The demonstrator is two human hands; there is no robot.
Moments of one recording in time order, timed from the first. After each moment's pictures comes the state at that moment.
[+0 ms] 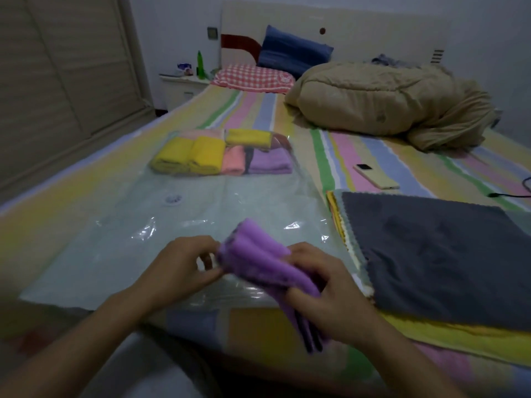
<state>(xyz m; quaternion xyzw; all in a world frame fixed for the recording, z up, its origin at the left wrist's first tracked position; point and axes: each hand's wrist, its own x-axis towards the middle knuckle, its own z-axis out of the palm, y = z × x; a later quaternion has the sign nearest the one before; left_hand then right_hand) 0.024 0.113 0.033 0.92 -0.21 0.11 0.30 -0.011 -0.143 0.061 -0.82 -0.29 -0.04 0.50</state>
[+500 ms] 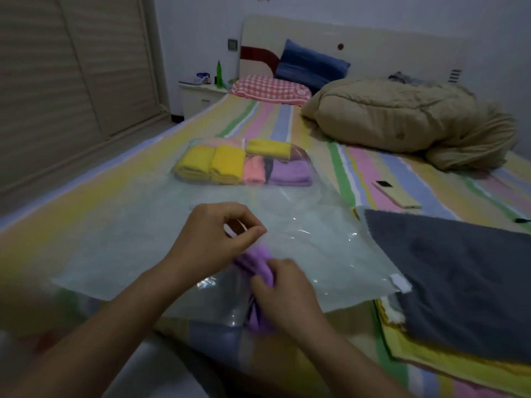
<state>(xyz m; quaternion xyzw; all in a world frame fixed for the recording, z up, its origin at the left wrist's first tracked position) 0.035 0.104 0.089 0.86 -0.18 0.22 0.43 0.012 -0.048 0.045 -0.92 -0.10 0.02 0.37</state>
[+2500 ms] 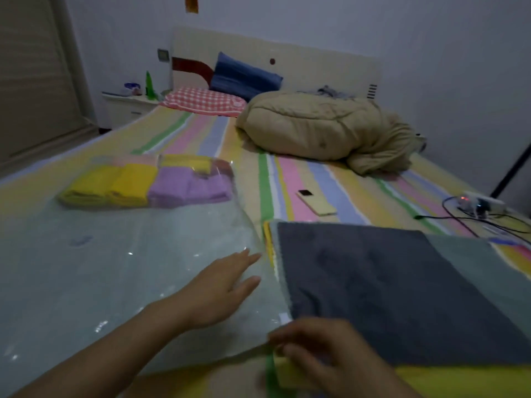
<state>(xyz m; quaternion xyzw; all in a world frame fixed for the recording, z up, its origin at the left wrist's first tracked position) 0.092 -0.058 0.043 0.93 -0.26 -0.05 0.27 -0.011 -0.270 0.060 -0.88 -0.20 0.07 0.42</state>
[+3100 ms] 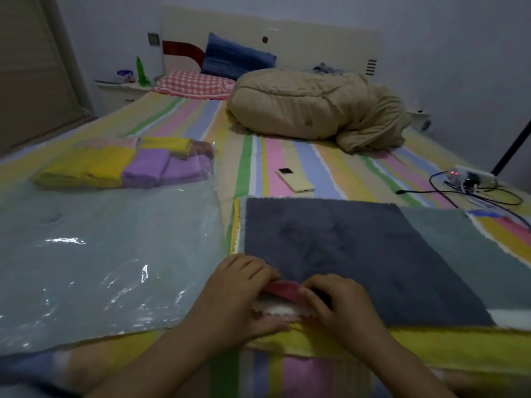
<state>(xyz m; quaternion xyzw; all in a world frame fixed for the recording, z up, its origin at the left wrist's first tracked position) 0.035 -0.155 0.015 0.89 -0.37 0.19 0.19 0.007 -0.372 0.011 -0.94 -0.15 -0.17 0.24</state>
